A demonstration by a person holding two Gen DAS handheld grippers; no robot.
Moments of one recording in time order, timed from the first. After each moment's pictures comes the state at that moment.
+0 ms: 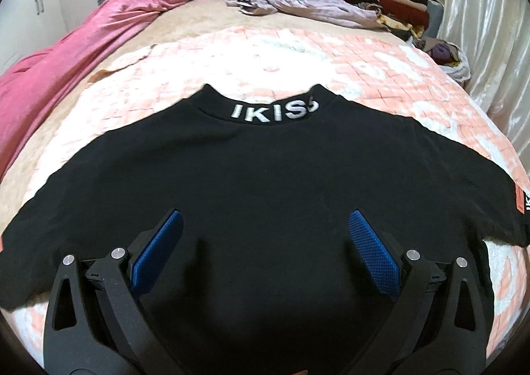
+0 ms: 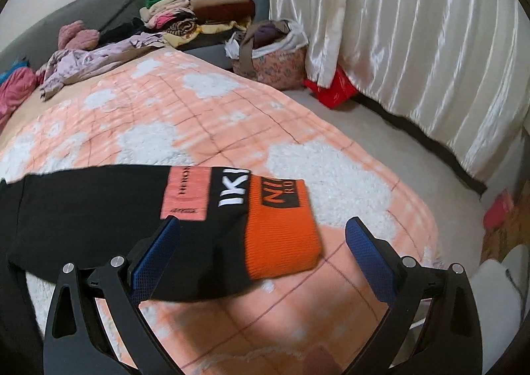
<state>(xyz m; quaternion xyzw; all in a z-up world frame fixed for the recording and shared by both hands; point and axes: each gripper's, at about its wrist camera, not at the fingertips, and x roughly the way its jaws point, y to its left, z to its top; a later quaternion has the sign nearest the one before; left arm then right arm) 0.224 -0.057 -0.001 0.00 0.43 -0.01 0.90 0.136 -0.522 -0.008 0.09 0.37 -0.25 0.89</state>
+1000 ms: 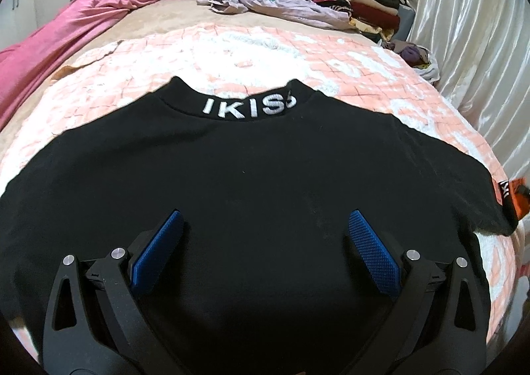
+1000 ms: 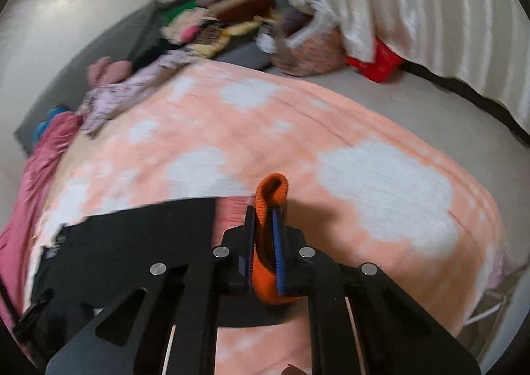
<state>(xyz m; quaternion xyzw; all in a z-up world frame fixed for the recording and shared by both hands) 0.232 -0.047 -0.018 -0.03 0.42 -0.09 0.90 0.149 -0.531 0.014 0.22 0.35 -0.12 0.90</state>
